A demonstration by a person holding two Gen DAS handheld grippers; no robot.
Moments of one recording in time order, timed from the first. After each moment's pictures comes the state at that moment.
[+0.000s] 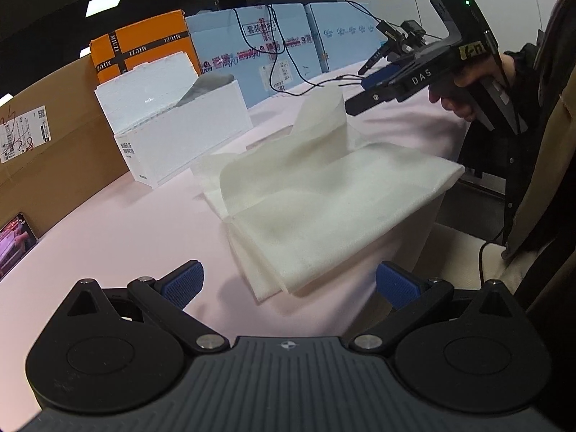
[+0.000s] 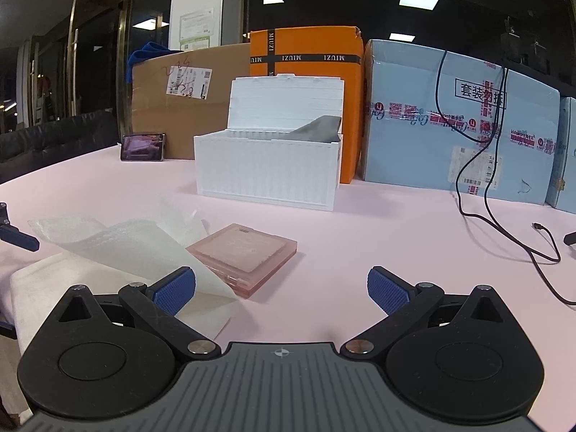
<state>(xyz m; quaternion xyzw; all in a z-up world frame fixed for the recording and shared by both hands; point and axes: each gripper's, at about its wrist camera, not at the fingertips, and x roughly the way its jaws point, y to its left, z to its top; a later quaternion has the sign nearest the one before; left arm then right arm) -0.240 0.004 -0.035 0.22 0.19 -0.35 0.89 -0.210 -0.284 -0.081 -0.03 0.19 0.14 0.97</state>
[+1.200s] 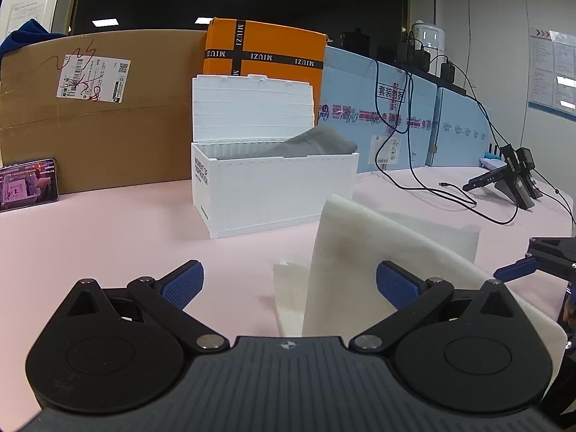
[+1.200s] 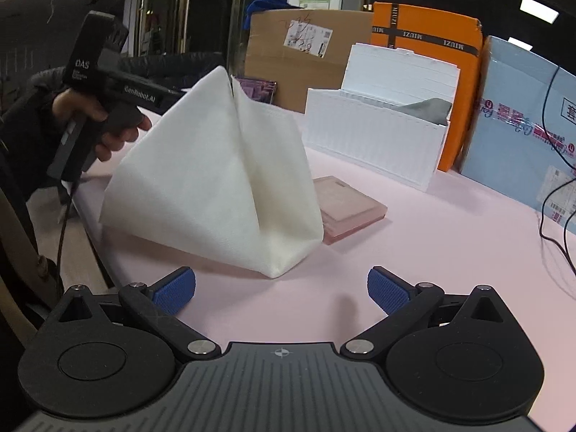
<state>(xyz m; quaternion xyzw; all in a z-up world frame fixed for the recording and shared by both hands) -0.128 -0.015 0.008 0.01 0.19 -0.25 0.95 -0.223 -0.273 -0.093 -0.15 0.24 0.31 0.91</state>
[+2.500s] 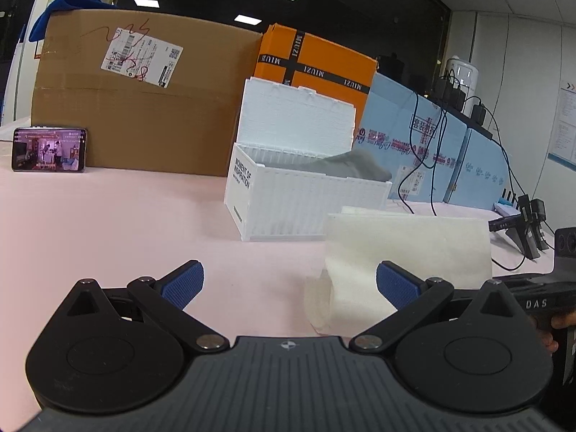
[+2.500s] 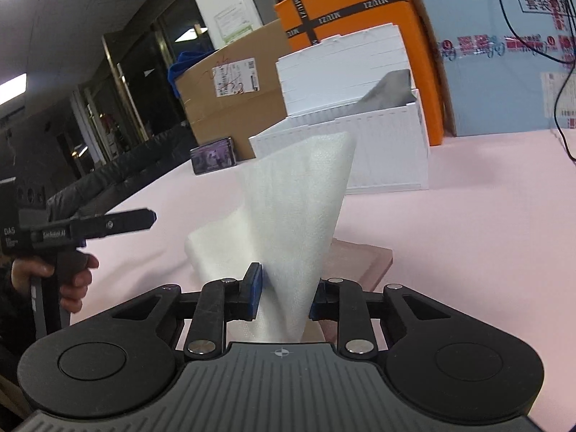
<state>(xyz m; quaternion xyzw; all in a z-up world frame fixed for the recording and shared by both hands) -0.116 0.020 0.010 -0.07 0.21 -0.22 0.95 -0.136 -0.284 -0.083 0.12 0.25 0.29 0.91</state>
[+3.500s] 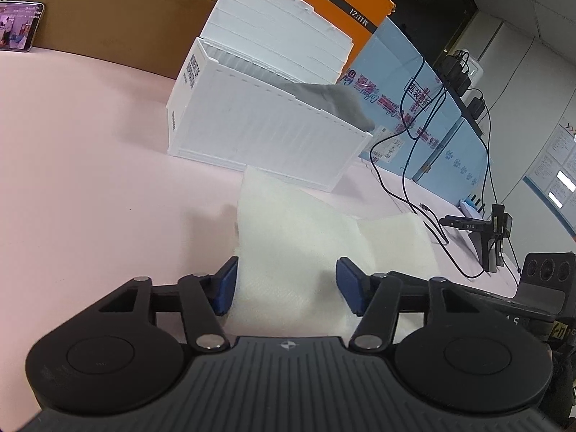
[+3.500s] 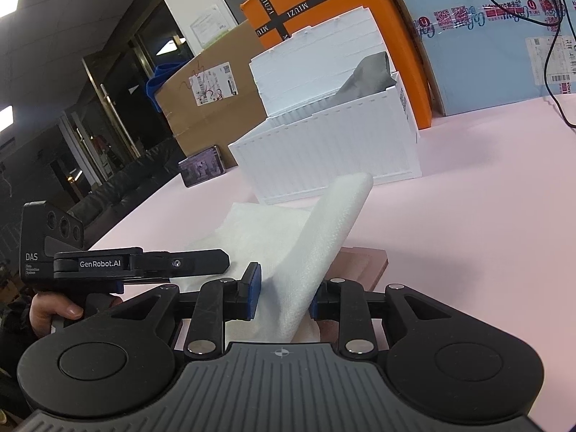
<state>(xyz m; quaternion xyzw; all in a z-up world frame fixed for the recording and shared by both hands) -0.066 -0.025 -0.023 -0.19 0.32 -0.27 0.89 -0.116 -0.286 -0.089 0.16 0.27 0.28 0.91</state>
